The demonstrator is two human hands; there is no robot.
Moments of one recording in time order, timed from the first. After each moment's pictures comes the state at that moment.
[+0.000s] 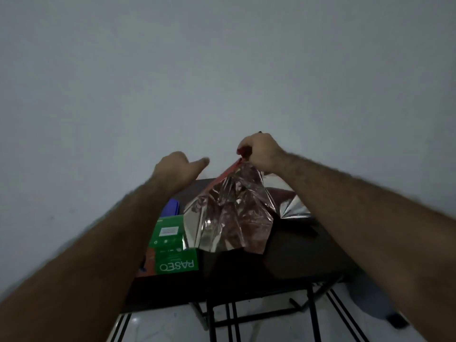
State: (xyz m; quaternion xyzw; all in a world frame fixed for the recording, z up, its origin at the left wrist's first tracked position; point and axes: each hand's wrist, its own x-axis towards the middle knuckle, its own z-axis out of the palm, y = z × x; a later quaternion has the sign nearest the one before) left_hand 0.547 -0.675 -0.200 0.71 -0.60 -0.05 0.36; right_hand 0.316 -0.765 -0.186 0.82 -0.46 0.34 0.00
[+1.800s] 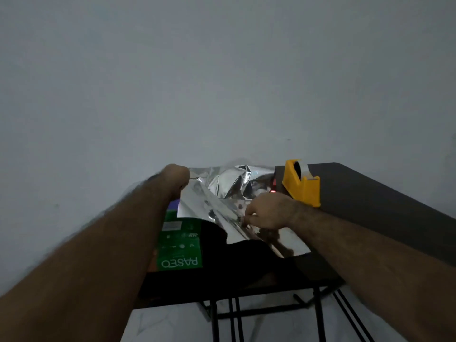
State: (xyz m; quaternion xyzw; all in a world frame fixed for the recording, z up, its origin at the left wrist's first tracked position) left_hand 0.588 -0.738 -0.244 0.79 -0.56 -0.10 0.24; right_hand 0.320 -0.734 -0.297 0.90 -0.42 -0.02 0.07
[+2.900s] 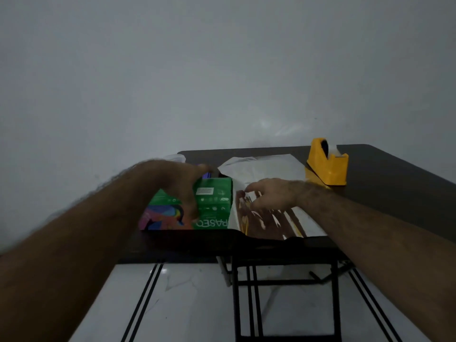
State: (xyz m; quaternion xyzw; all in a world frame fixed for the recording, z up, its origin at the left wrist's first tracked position) left_hand 0.618 -0.617 -0.235 0.66 -0.73 -0.11 -0.11; right_hand 0.362 -0.719 -0.312 0.88 -0.46 -0.04 -0.14
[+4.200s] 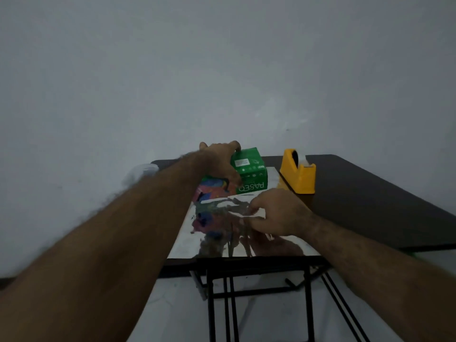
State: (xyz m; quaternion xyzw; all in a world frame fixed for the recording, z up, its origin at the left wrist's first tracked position) left_hand 0.510 -0.735 -0.232 0.62 -0.78 0.02 0.08; right_hand 0.293 -0.677 -0.326 0.91 -0.38 0.18 0.03
